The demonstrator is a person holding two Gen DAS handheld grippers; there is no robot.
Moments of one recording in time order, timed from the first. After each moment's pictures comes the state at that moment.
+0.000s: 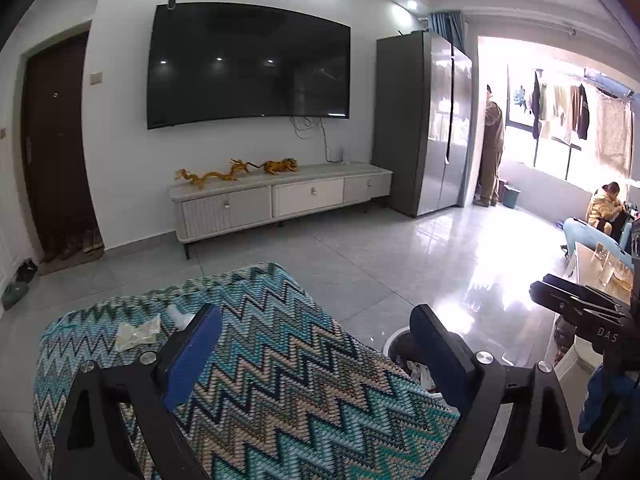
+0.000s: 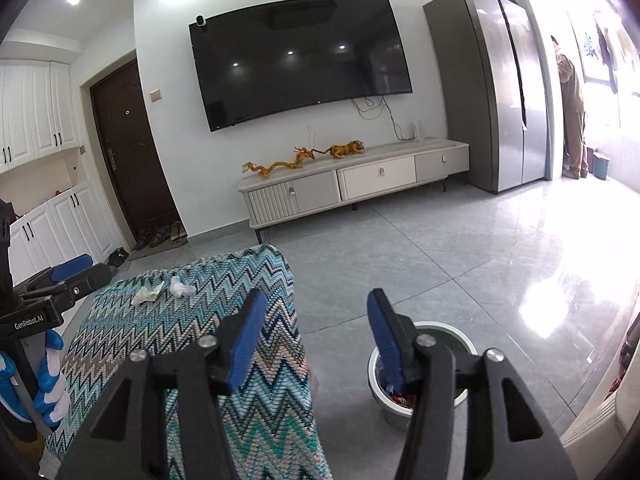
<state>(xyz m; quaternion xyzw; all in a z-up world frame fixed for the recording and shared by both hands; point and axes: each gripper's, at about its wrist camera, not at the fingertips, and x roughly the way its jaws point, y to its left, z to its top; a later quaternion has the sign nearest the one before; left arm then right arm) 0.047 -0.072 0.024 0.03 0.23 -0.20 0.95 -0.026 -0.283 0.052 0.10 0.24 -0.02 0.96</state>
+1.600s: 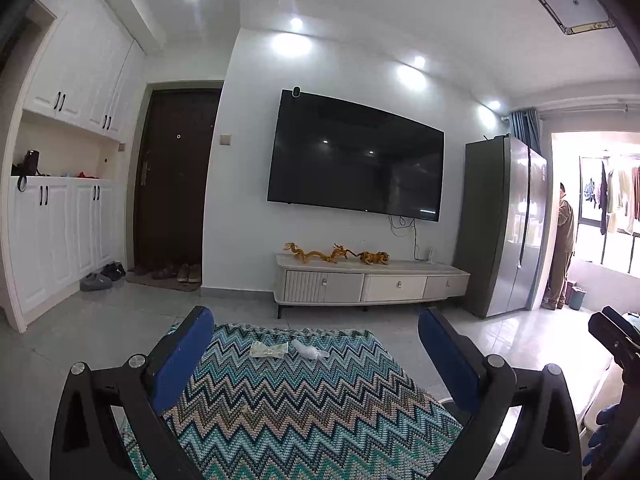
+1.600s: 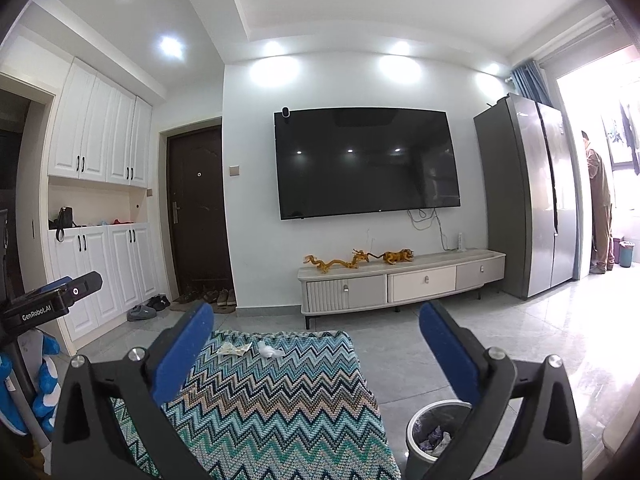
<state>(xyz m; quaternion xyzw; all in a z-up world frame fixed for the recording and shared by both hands) -0.140 0.040 0.079 -0.05 0.08 -0.03 1.00 -0.175 -0.179 0.128 0.04 0.05 0.05 1.00</state>
